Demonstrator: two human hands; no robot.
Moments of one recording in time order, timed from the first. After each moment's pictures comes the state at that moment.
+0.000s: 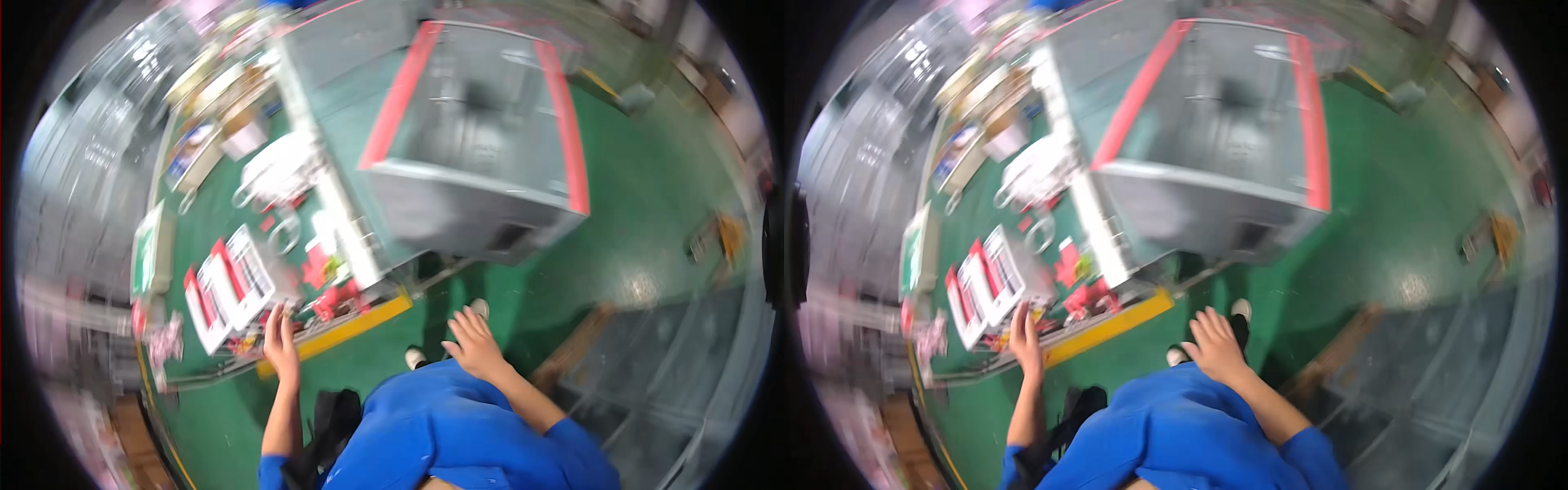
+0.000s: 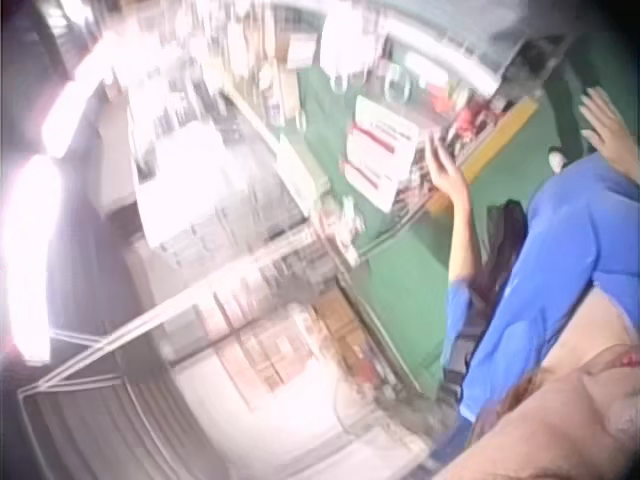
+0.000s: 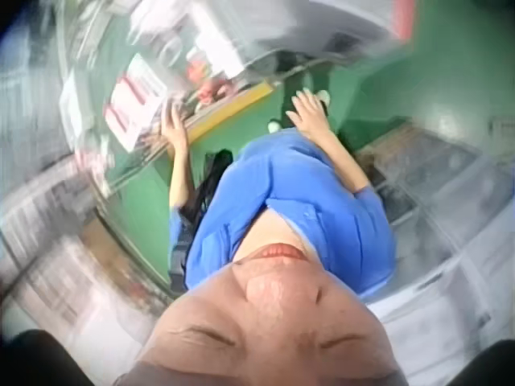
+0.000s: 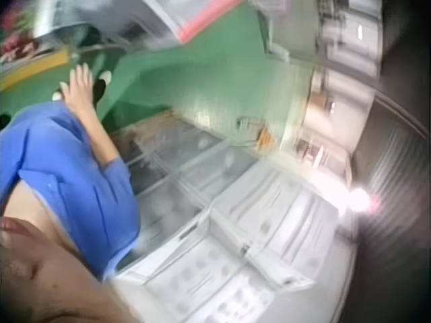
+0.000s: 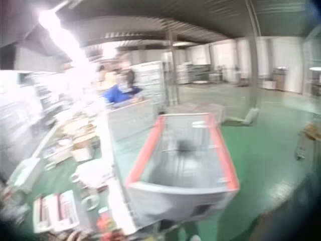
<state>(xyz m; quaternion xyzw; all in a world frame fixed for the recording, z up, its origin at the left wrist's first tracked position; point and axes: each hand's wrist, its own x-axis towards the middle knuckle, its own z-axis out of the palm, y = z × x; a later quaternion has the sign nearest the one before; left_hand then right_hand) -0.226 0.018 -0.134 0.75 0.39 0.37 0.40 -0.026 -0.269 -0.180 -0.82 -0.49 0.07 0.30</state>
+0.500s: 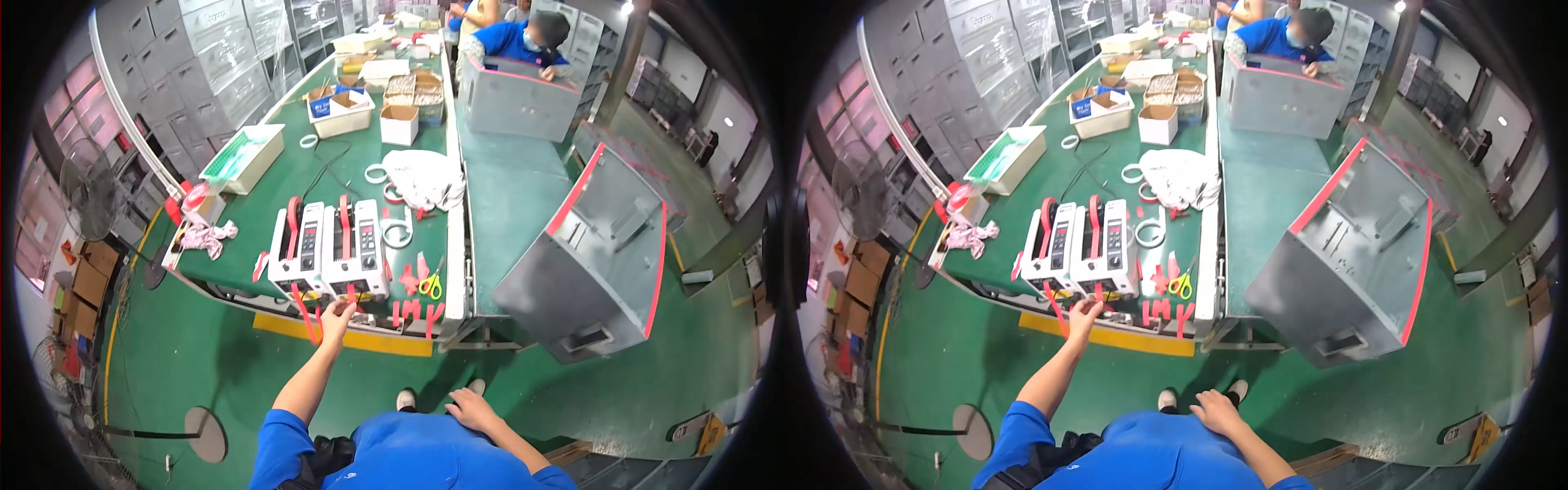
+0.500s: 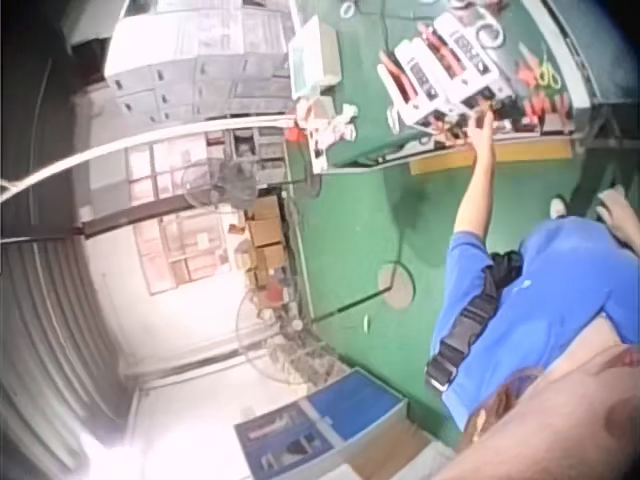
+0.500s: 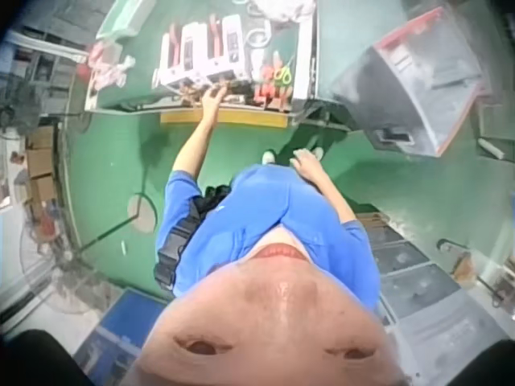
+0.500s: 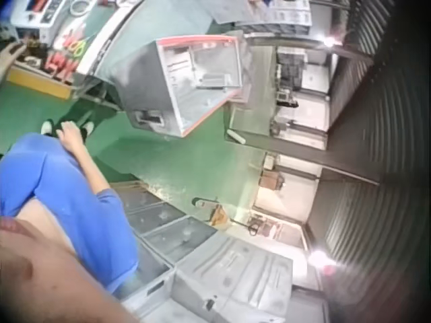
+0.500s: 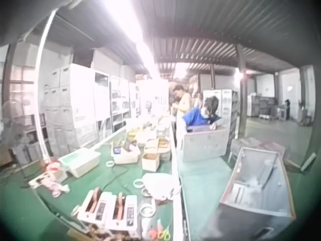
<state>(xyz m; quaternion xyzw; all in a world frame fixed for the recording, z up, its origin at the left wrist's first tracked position) -0.304 0.084 -0.254 0.50 0.52 0.43 0.54 -0.079 -0.221 -0.223 -0.68 -0.65 0.30 0.14</state>
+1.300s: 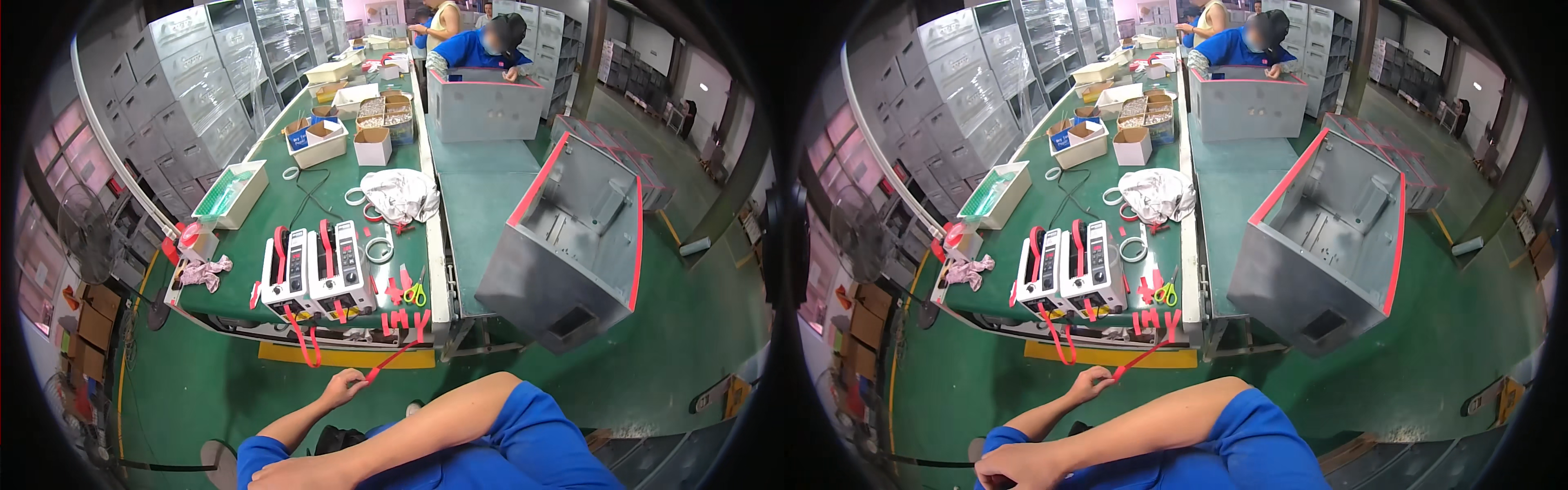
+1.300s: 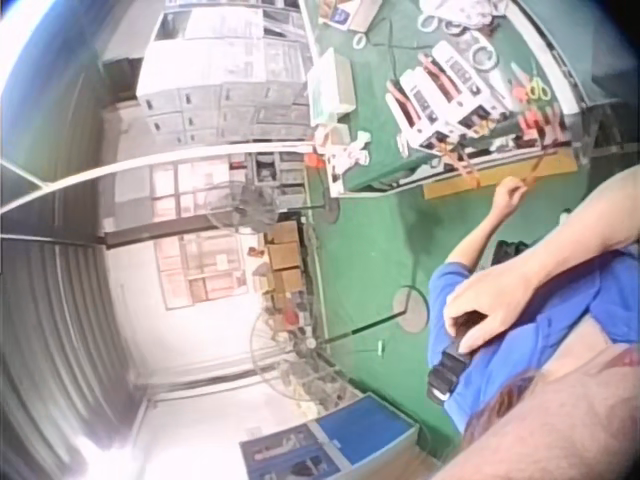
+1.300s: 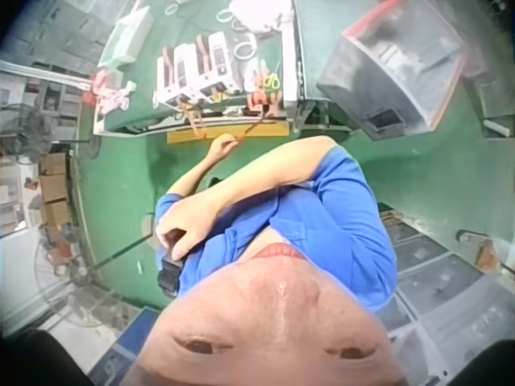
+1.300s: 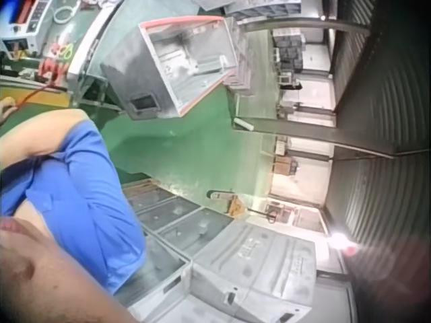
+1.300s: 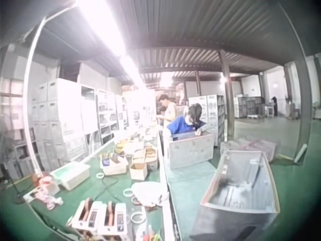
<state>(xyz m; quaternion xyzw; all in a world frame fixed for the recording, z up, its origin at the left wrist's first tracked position) -0.342 -0.021 -0.221 0.85 0.31 0.16 0.40 -0.261 -0.145 0.064 0.00 -0.74 0.59 0.32</state>
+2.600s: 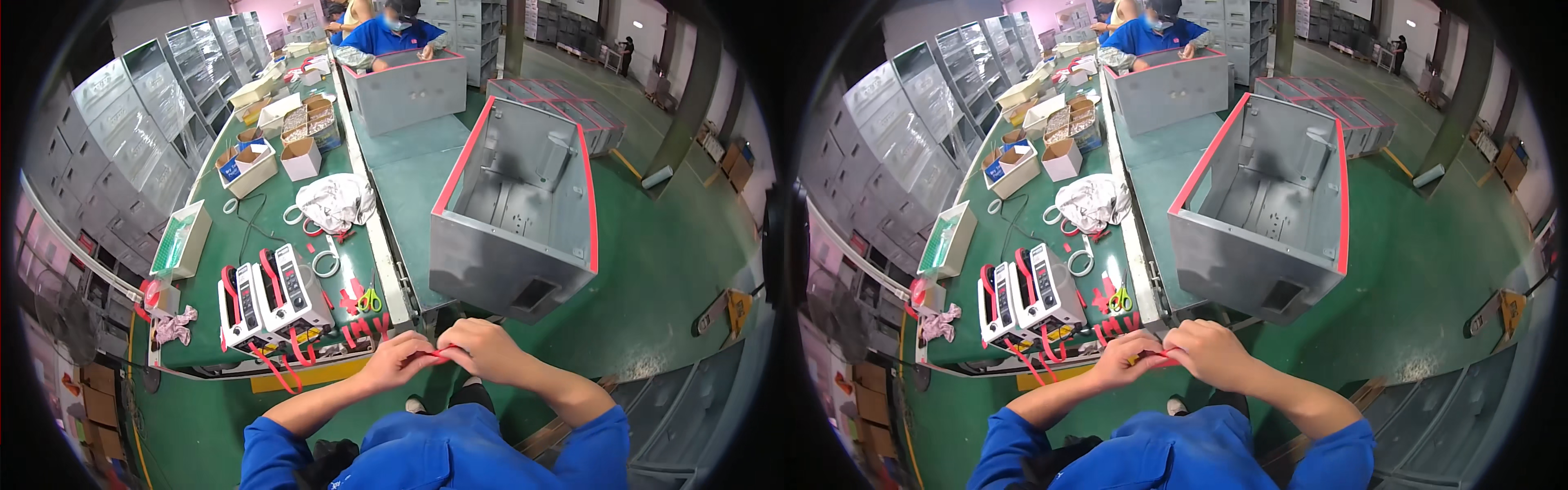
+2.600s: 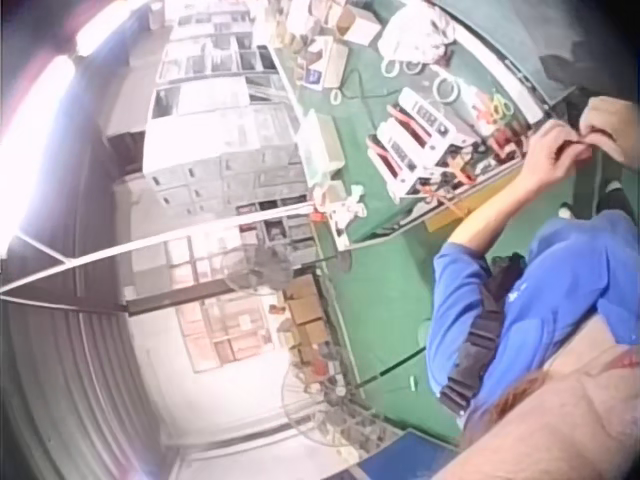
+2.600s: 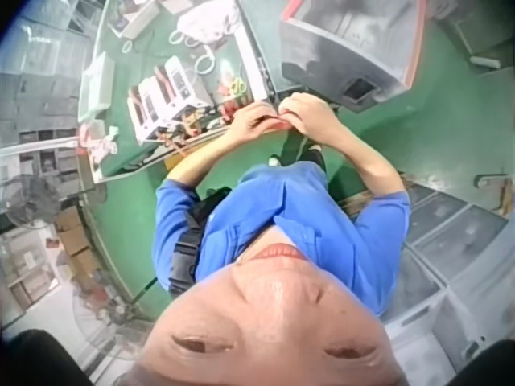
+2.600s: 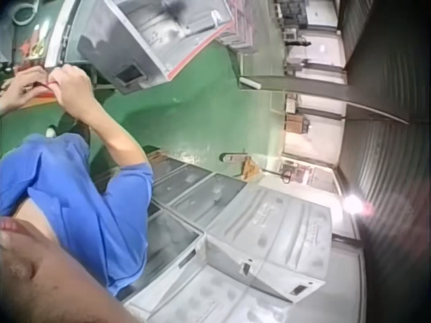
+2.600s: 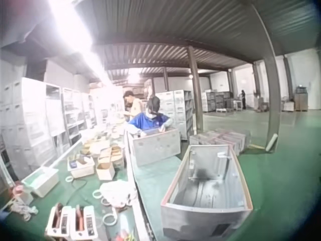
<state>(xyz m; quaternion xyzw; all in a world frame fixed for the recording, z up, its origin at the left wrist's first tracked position) -0.140 -0.061 -0.041 0.85 -0.01 0.21 0.48 0.000 -0.200 -0.004 -0.65 -0.66 0.09 0.37</state>
